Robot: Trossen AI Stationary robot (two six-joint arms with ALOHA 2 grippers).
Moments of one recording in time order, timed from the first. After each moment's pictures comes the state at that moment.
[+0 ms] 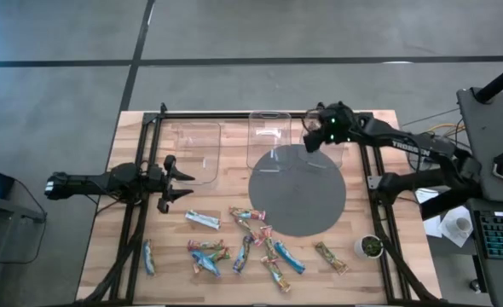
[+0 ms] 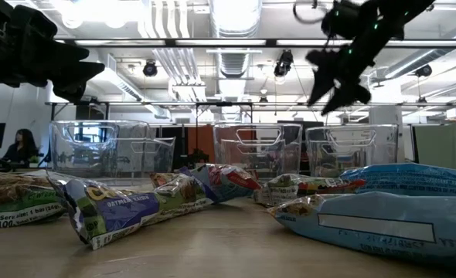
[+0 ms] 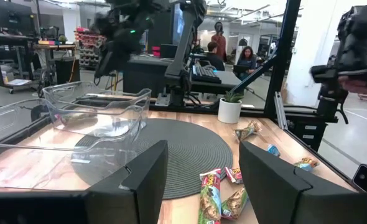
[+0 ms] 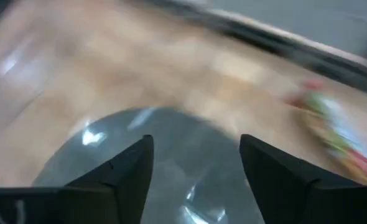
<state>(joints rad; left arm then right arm) -0.03 0.03 0.01 0.02 0.00 -0.09 -0.54 1.17 0.85 -0.48 0.00 0.42</state>
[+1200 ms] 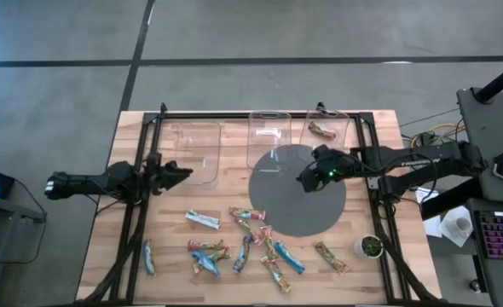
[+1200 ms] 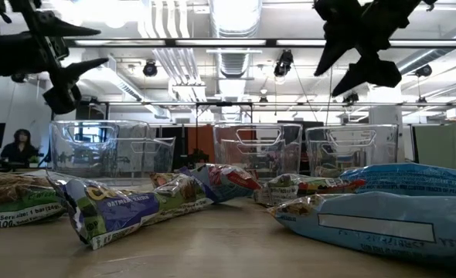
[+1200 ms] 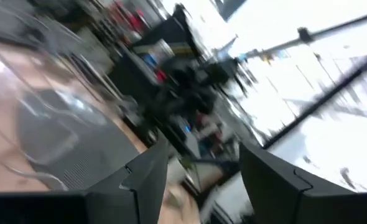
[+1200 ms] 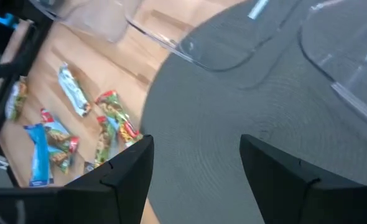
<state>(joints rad) -0.03 0.03 0.01 0.17 -0.18 -0.87 0.00 1.12 0.85 -0.58 0.16 1.05</state>
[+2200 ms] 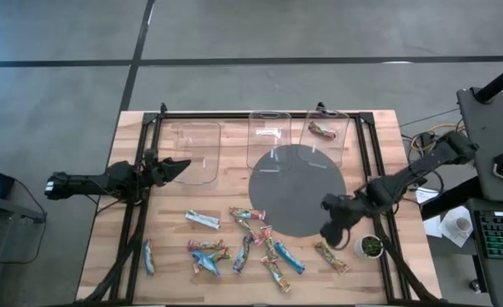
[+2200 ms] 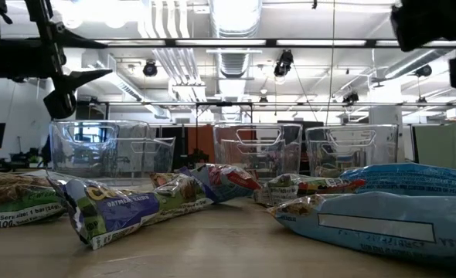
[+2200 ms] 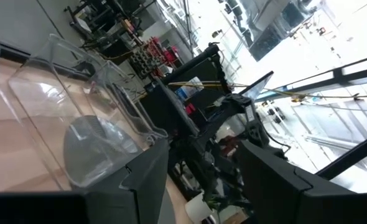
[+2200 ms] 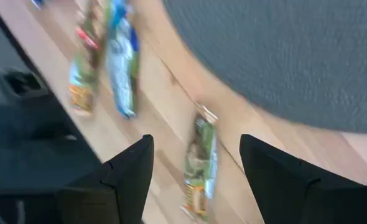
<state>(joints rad) -0.03 0.03 0.01 0.15 -0.35 -0.91 0.52 1.18 0.79 -0.69 -0.06 1.32</state>
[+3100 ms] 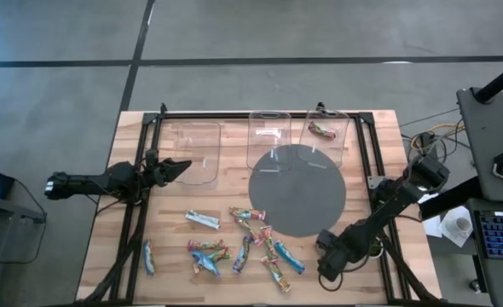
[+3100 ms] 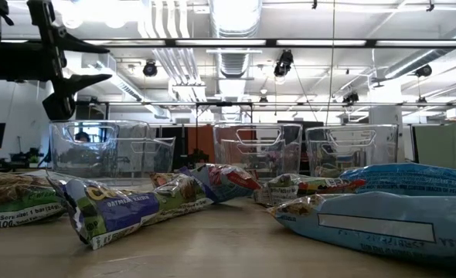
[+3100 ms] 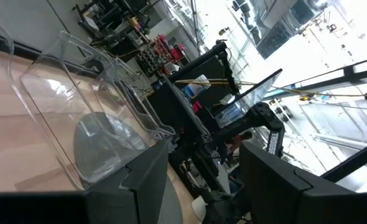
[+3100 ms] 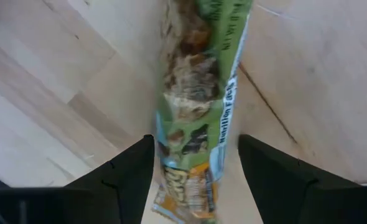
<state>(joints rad) -0.03 0.04 0.01 0.13 -0.37 -0.92 0.77 1.70 0.90 -0.65 -0.16 1.53</state>
